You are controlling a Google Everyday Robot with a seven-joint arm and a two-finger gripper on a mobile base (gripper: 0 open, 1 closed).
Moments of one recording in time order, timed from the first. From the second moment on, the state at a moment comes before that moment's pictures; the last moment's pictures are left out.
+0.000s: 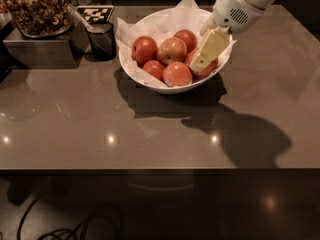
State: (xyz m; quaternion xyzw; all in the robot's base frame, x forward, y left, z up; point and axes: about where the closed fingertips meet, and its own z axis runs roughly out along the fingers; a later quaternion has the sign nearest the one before) arm 0.591 -0.109 0.962 -0.58 0.77 0.09 0.25
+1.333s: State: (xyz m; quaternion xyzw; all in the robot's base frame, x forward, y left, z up) arm 0.618 -0.113 0.934 -0.59 0.77 0.11 0.22
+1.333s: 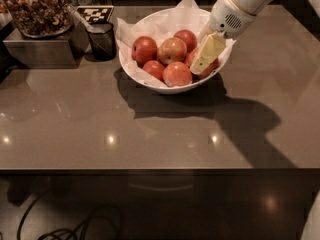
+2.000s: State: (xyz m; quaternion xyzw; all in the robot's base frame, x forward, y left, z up) arm 0.629 -0.118 0.918 -0.58 0.77 0.13 0.22
